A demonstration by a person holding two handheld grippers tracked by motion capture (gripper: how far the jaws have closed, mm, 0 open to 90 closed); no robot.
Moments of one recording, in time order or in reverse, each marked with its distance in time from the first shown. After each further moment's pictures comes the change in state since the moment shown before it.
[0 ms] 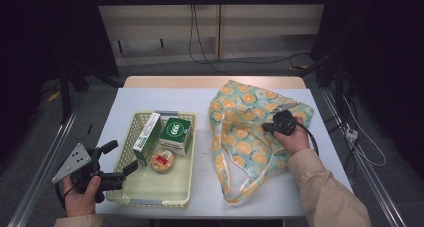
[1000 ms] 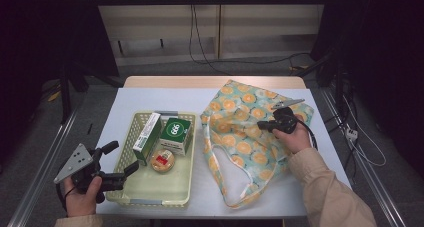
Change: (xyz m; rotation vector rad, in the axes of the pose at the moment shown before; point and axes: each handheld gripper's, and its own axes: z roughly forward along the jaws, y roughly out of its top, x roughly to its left) left arm -0.001 -0.001 0.001 0.011 0.002 0.012; right arm 0.015 0.016 -0.021 -0.073 0.122 0.060
